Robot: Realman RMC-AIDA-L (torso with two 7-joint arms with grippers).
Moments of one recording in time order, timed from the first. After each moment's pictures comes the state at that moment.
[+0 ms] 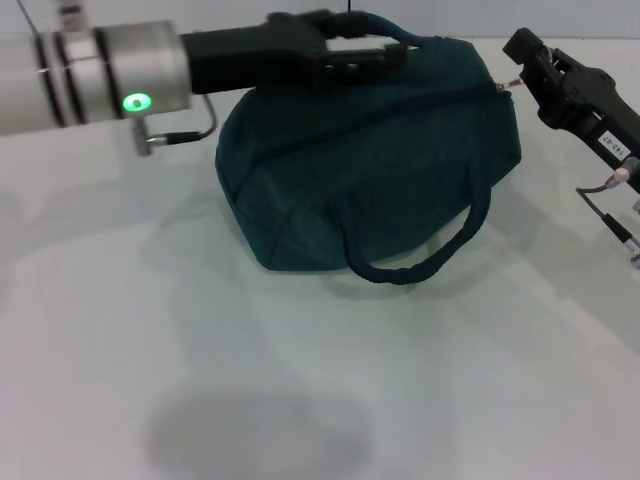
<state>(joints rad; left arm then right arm) -0.76 -1.99 1.15 0.50 1.41 1.32 -1.53 0.52 2.03 -1.93 -0.26 0.01 -1.37 0.92</state>
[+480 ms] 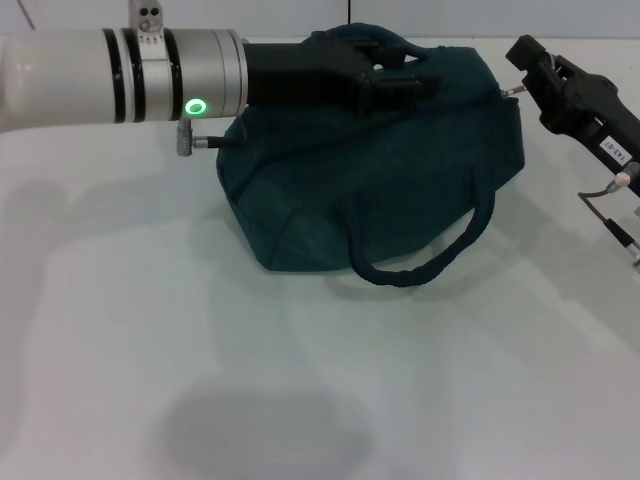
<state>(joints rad) -0.79 -2.06 1.15 0.59 1.59 1.20 -1.60 0.51 2.03 -1.93 -0.26 0.01 -1.36 0.92</state>
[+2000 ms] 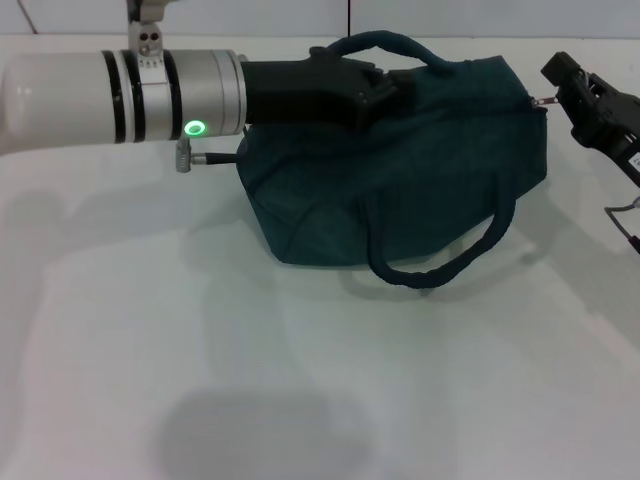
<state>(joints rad) -0.76 -2.08 1.15 0.60 1.60 1.20 -1.54 0.46 2.03 -1.90 -0.25 0.03 -1.36 0.92</state>
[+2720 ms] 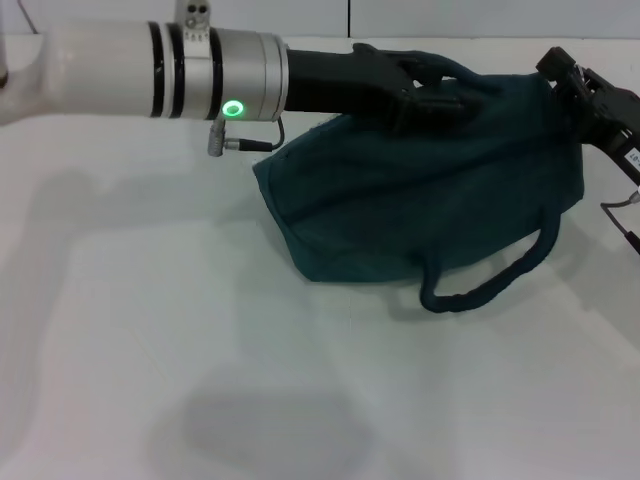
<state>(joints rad) -0.84 -2.08 1.19 0.60 1.64 1.20 -1.65 0.47 2.03 -1.91 -0.25 0.02 -1.36 0.92</state>
